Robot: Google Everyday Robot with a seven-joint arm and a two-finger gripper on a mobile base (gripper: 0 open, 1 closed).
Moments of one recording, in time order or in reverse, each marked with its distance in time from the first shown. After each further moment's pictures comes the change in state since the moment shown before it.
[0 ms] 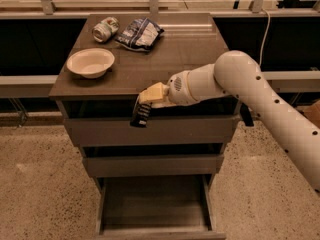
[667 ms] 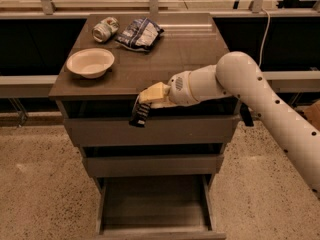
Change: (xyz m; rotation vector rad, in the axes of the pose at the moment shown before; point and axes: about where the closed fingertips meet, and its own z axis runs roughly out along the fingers) arm -0.001 0.000 0.000 0.042 -0.005 0.038
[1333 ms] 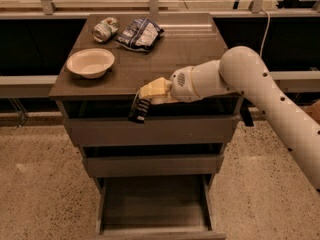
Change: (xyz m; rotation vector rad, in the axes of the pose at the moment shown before) arm 0.007 -0.011 -0.011 0.002 0.018 -0.023
